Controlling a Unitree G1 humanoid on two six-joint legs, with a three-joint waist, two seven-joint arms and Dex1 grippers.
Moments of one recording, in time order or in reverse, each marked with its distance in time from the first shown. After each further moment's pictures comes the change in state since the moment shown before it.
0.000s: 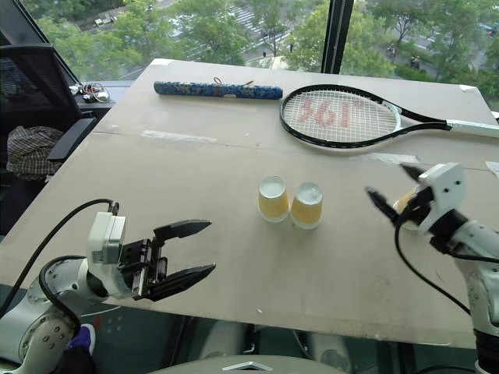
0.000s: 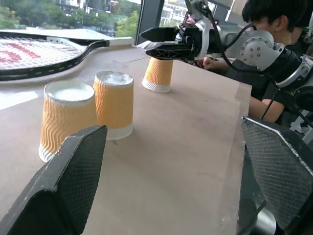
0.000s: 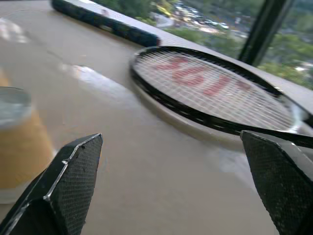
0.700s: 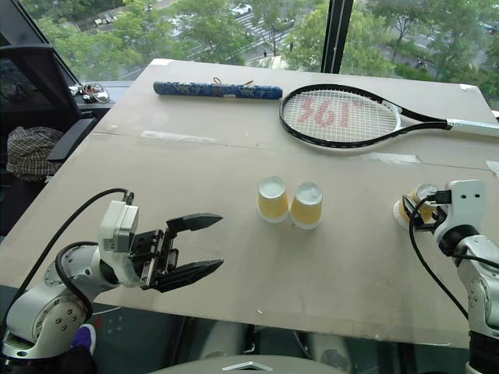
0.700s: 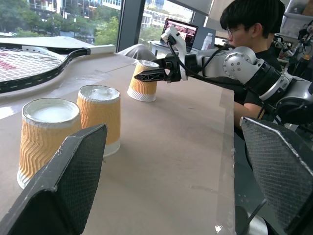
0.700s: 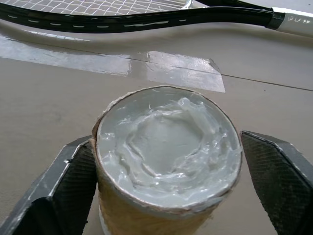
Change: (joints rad) left arm -0.069 0.004 -0.054 0.043 -0.010 0.023 -0.021; right arm 0.002 0.100 -0.021 0.057 -0.023 0.265 -0.204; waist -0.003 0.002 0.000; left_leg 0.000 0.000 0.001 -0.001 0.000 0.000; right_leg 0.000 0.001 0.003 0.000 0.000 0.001
